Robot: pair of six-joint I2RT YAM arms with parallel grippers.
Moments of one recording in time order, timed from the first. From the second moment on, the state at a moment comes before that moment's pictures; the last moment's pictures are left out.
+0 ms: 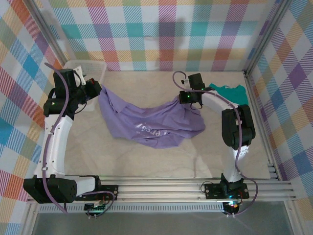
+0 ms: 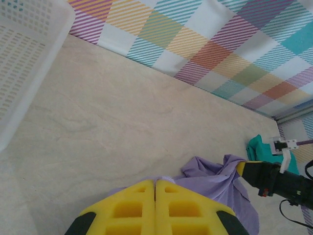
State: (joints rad) left arm 0.03 1.24 1.43 -0.74 0.29 -0.42; right arm 0.30 1.94 1.46 -0.40 -0.19 0.15
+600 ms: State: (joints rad) left arm 0.32 1.36 2.06 -0.76 0.40 -0.63; right arm 0.06 1.21 1.25 -0.39 -0.71 0.36
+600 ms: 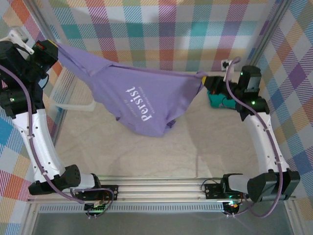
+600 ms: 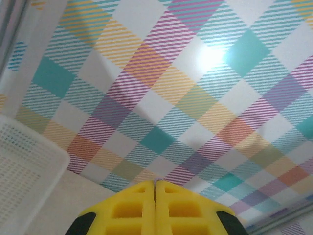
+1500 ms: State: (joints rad) left arm 0.27 0.91 0.94 -0.73 0.52 -0.56; right arm 0.59 1.40 0.86 -0.55 0.01 0.40
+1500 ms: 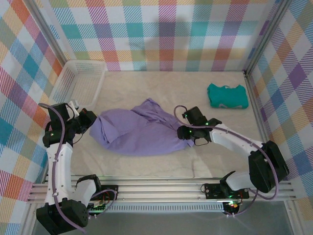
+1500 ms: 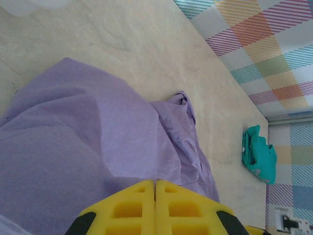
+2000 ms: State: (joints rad) left arm 0.27 0.92 0.94 -0.71 0.52 -0.56; right arm 0.58 1.55 1.02 -0.66 0.05 0.33
